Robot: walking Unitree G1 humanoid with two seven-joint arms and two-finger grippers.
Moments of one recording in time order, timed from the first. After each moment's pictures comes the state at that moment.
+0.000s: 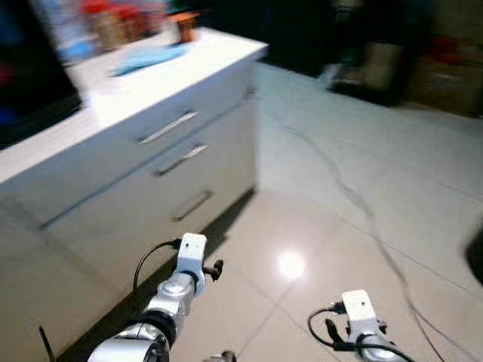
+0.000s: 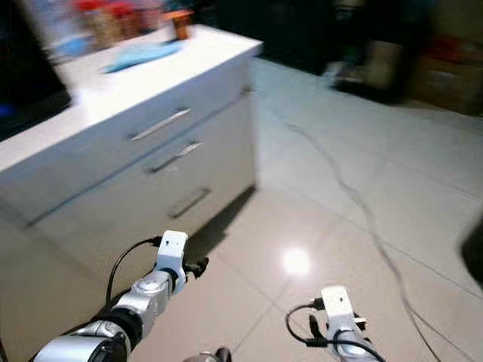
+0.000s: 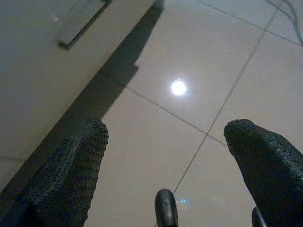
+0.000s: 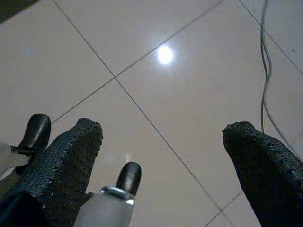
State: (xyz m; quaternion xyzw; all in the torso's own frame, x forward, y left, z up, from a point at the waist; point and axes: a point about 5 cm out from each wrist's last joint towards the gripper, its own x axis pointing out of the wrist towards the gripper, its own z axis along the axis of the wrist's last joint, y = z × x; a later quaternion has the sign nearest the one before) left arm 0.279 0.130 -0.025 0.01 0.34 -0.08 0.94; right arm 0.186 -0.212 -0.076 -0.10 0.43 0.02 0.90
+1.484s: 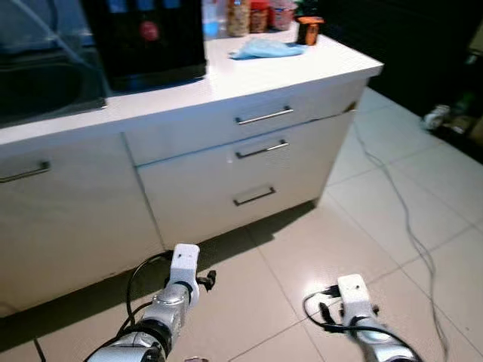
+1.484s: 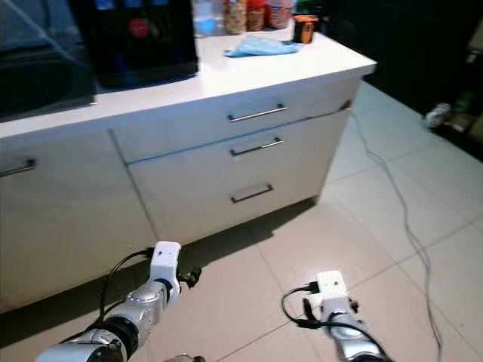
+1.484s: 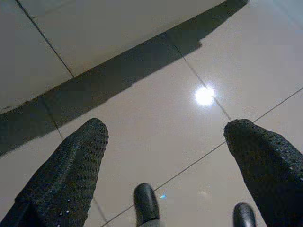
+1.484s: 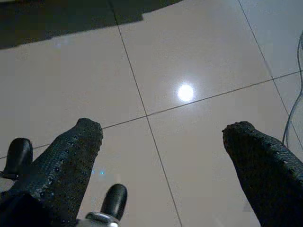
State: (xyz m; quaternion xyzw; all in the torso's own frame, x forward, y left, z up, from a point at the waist) left arm 0.264 0.139 -0.038 0.01 0.37 -0.06 0.93; right arm 0.212 -0.200 -0.065 -0.09 0.41 0.01 0.91
